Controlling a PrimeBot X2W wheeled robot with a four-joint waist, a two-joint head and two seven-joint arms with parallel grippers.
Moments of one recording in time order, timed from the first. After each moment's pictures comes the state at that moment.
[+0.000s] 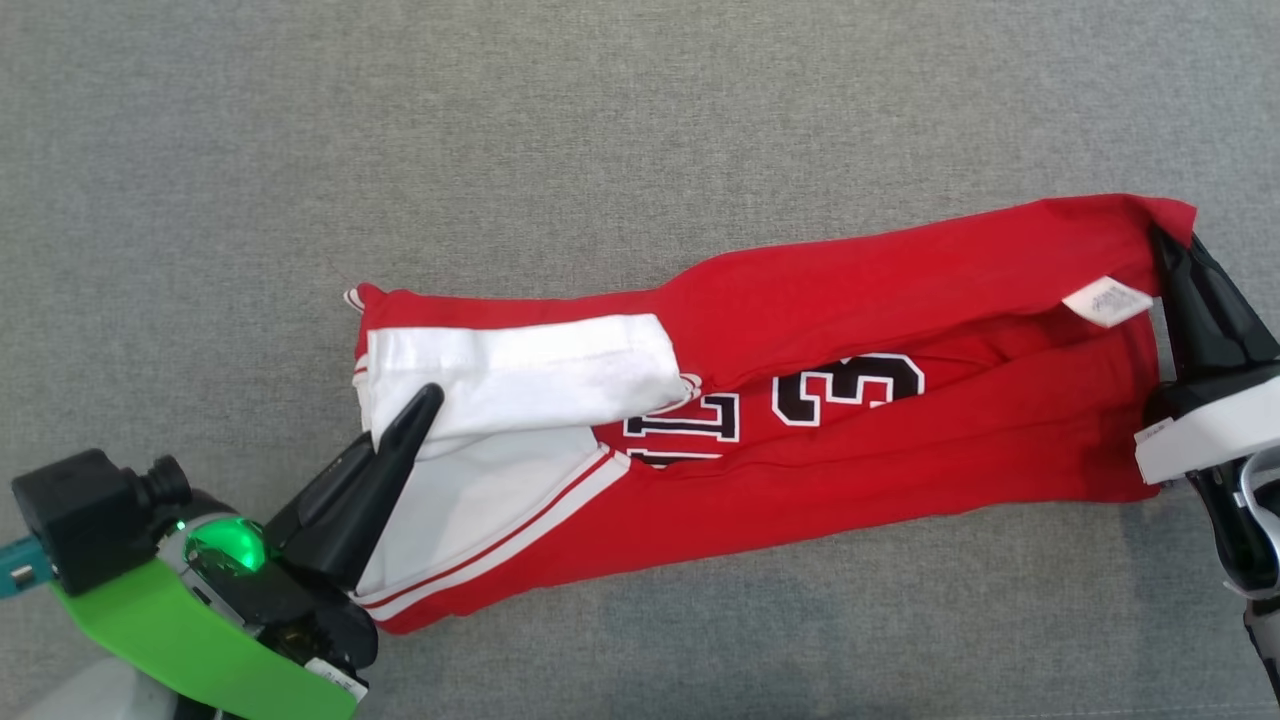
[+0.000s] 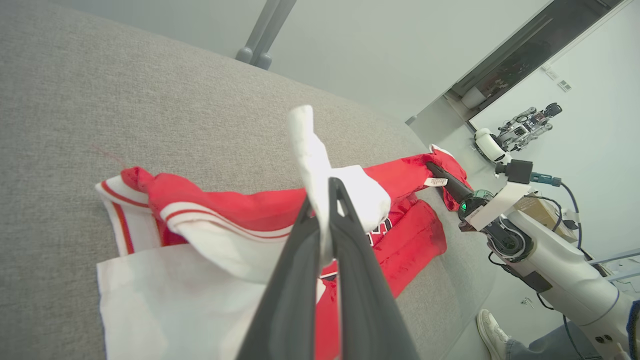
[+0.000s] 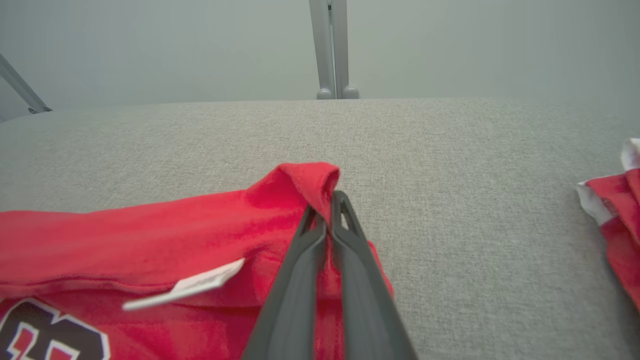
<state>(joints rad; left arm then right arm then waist) -0.31 0.88 -0.73 -0.49 -1.27 0.04 -0.23 -0.27 -0.42 0.04 0.07 0.47 0.13 -0.12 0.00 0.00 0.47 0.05</state>
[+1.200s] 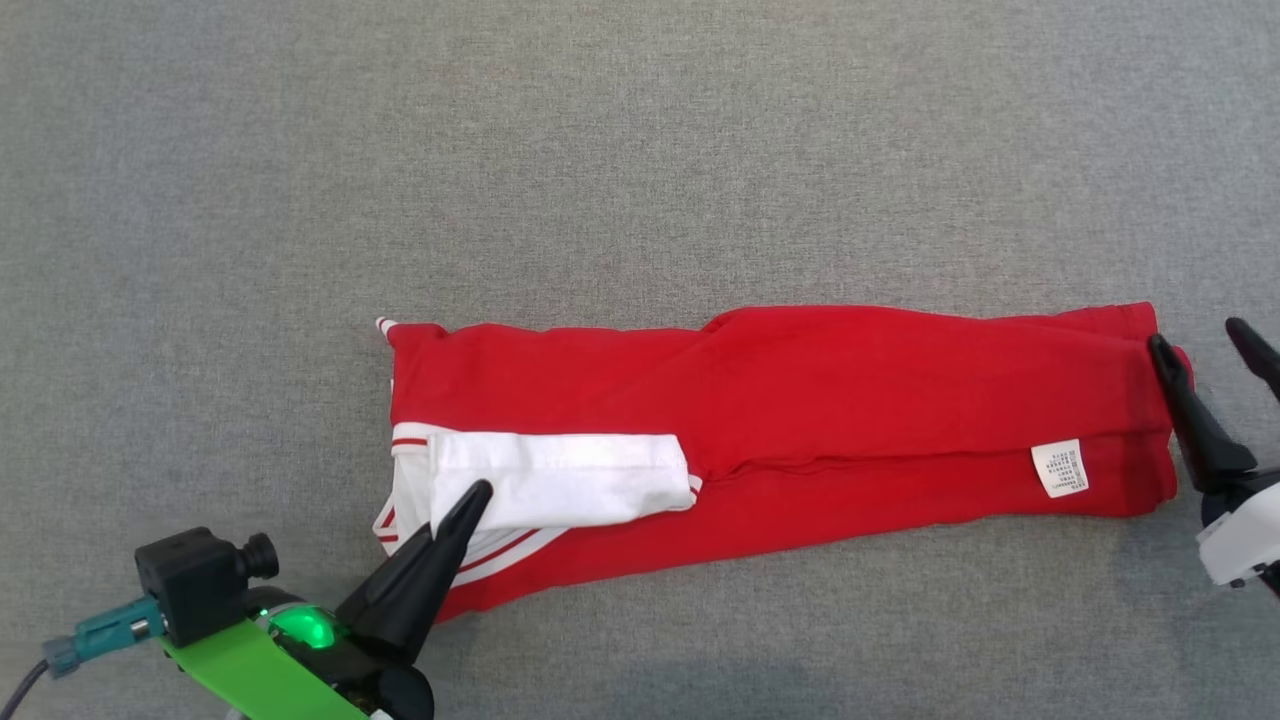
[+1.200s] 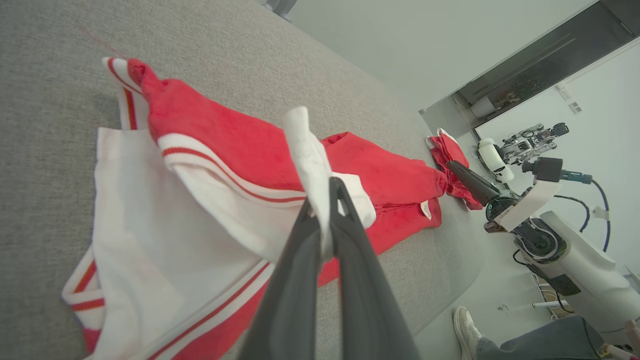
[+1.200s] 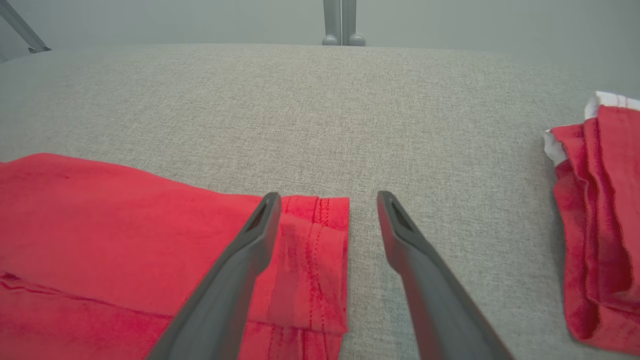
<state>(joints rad) -0.17 0.75 -0.76 -0.35 -1.26 -0.02 -0.23 -0.04 -0.54 0.01 -0.06 0.55 0.13 0.02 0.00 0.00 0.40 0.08</state>
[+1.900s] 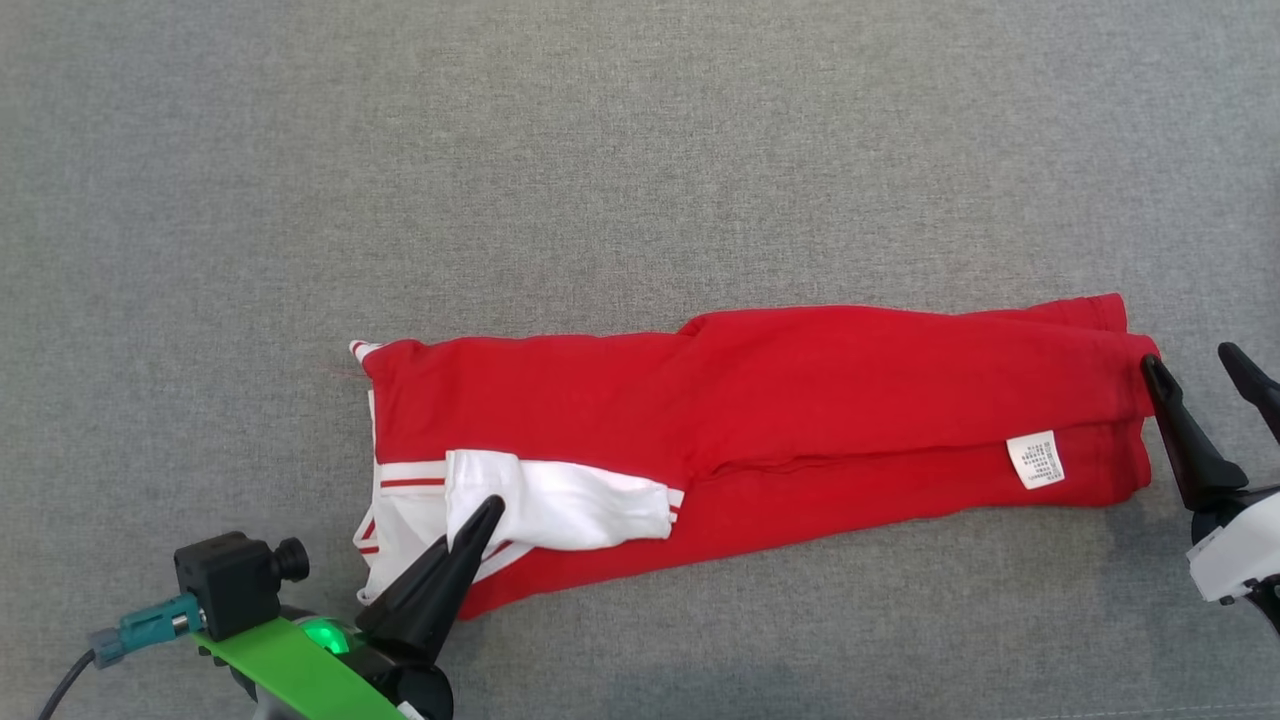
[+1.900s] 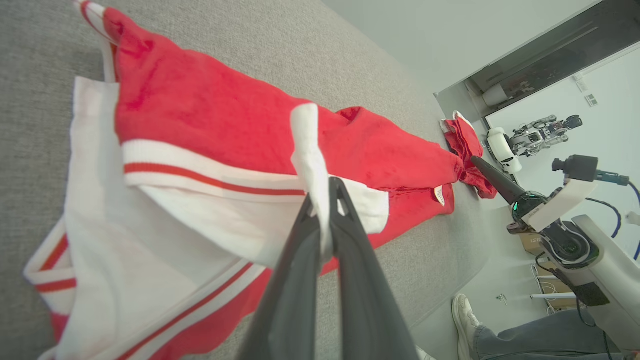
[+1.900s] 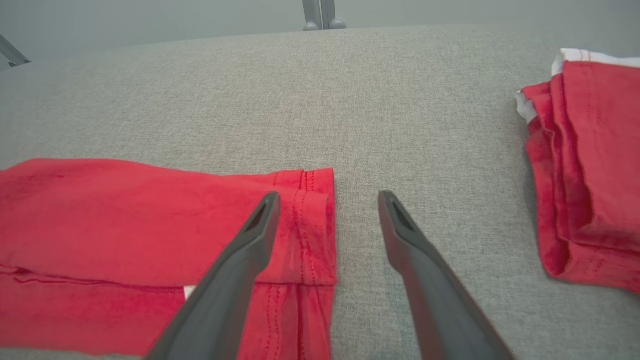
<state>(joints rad) -0.18 0.70 -0.79 -0.28 -1.27 0.02 -0.19 -0.01 -0.48 -0.05 -0.10 0.55 0.13 0.10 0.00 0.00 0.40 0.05</state>
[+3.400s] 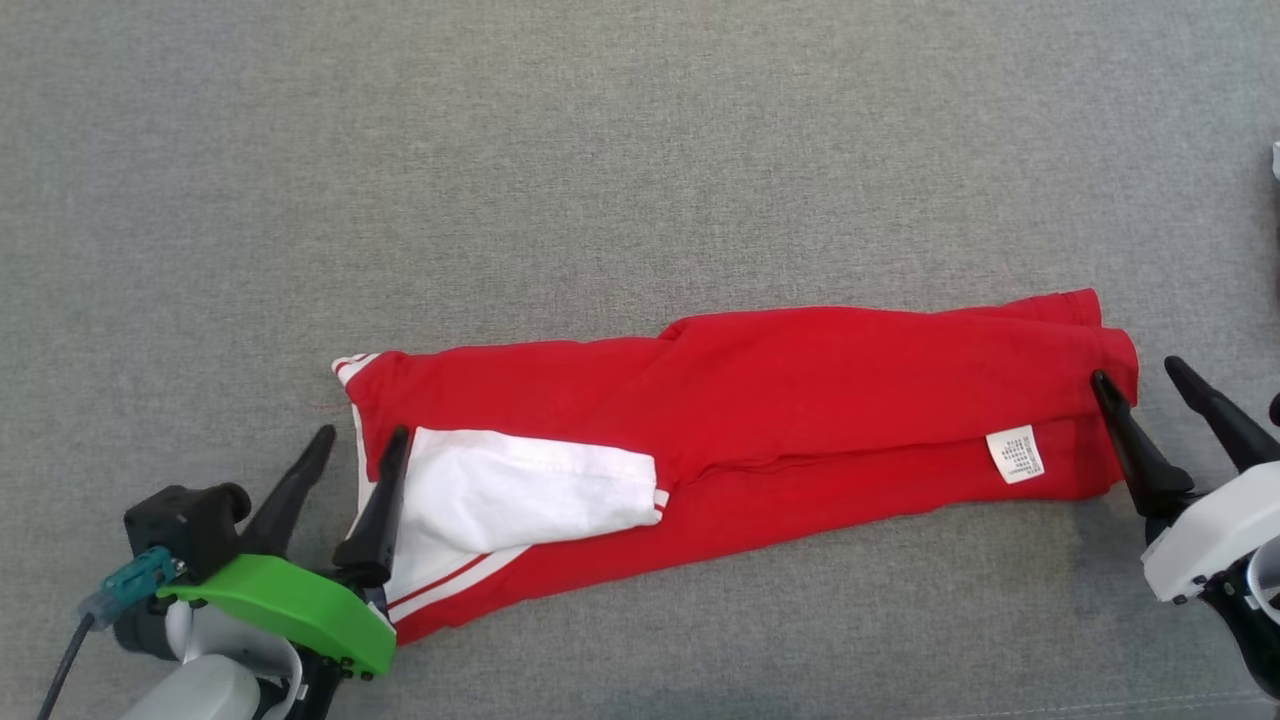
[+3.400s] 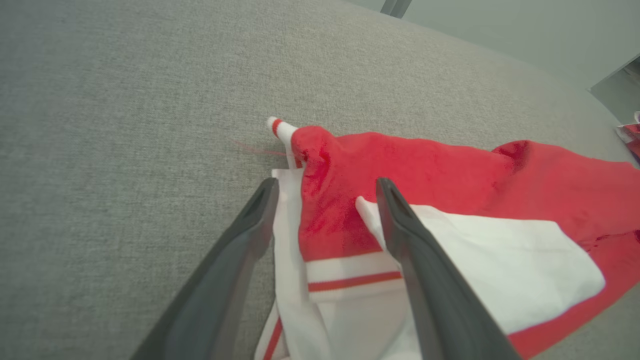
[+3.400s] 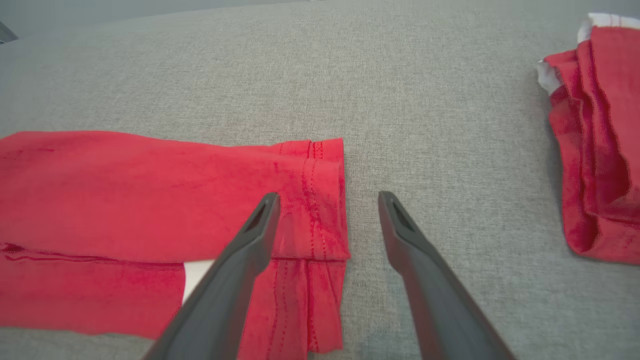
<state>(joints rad) -0.28 0.65 -0.76 -0.04 -1.07 0.24 -0.25 -0.05 -0.46 0.02 -0.04 0.53 0.13 0.11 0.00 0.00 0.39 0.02</state>
